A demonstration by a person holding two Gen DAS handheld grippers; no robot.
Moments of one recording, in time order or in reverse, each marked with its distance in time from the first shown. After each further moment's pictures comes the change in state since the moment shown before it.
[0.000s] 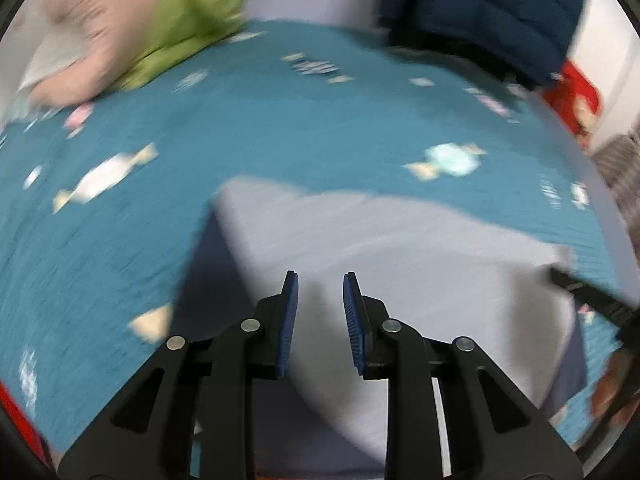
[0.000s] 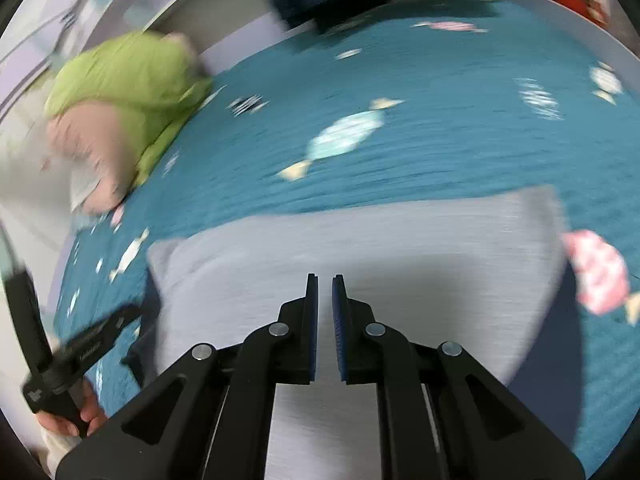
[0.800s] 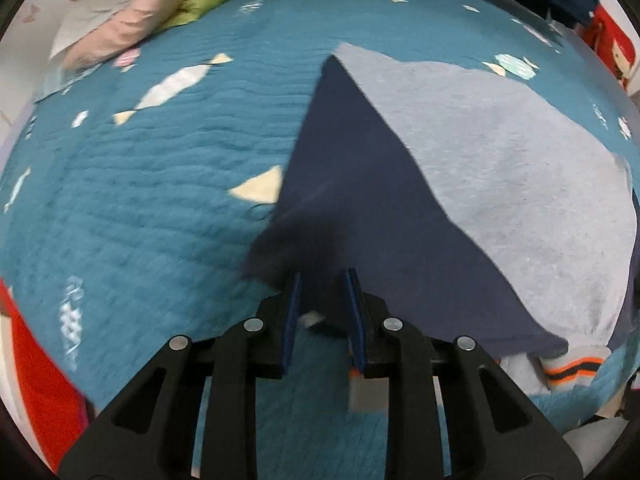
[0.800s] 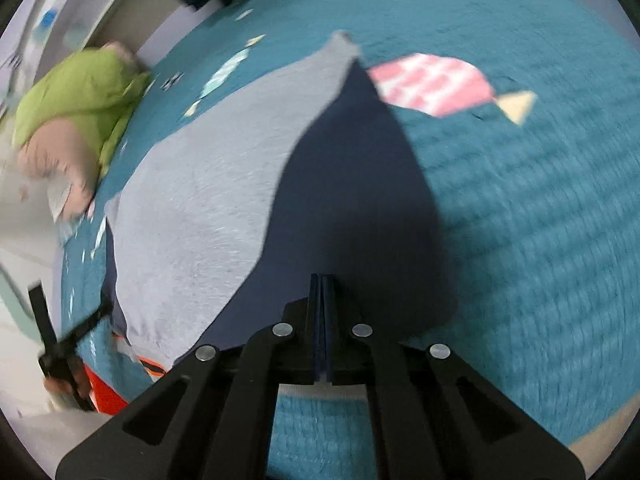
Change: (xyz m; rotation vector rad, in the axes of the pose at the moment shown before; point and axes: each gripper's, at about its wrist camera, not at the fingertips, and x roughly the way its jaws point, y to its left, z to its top) left arm -0.015 0.077 -0.085 0.010 0.217 0.222; right arm -0.088 -0.120 -0.108 0.311 0.117 -0.130
